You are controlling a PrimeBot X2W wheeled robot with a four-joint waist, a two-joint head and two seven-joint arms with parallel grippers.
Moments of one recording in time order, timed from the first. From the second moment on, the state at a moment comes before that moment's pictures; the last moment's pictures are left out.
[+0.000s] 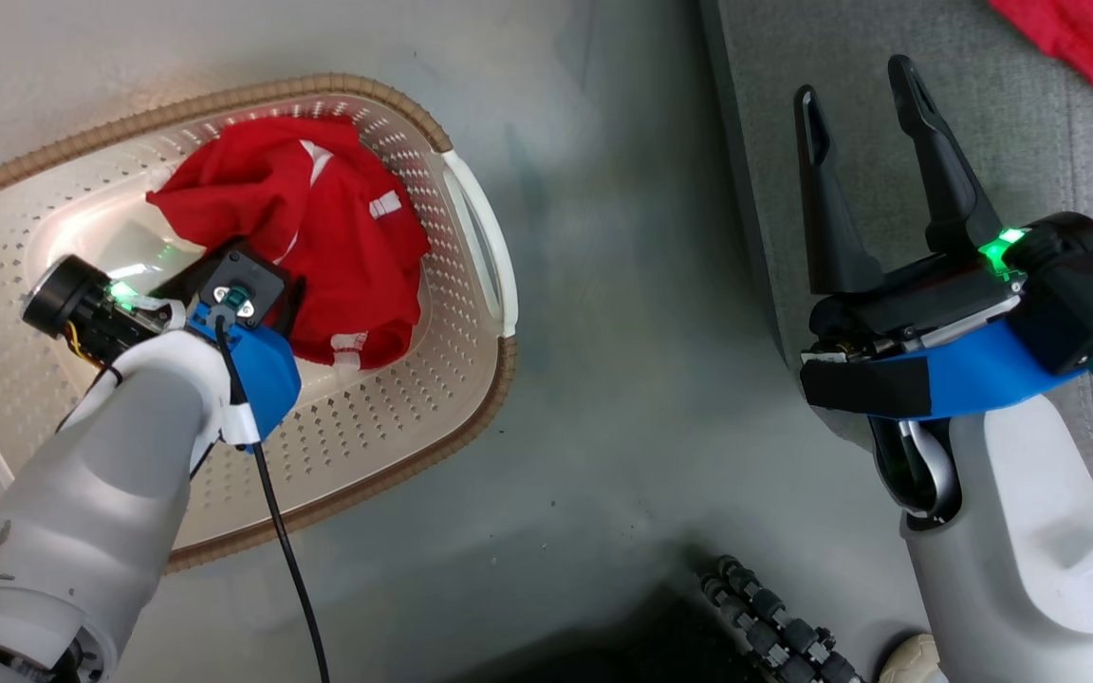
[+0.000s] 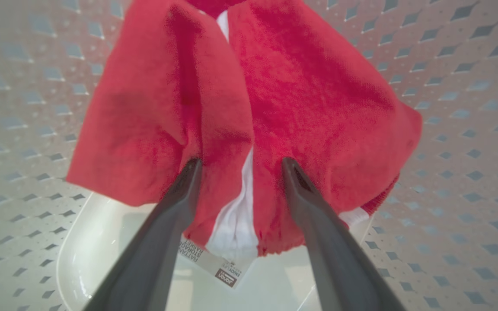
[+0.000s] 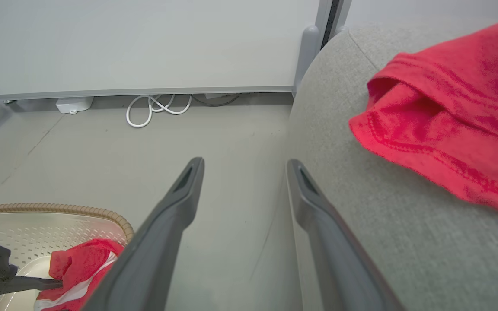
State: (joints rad) left arm -0.97 0.28 -0.96 1.24 -0.35 -0.13 -0.23; right arm -0.53 -0.05 0.14 0.07 0.17 0.13 -0.26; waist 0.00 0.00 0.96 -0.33
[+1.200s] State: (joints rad) left arm -1.04 0.21 -1.01 1.28 -0.39 -0.10 -0.23; right arm -0.53 -0.05 0.09 0.07 0.15 0.13 -0.26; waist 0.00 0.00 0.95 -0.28
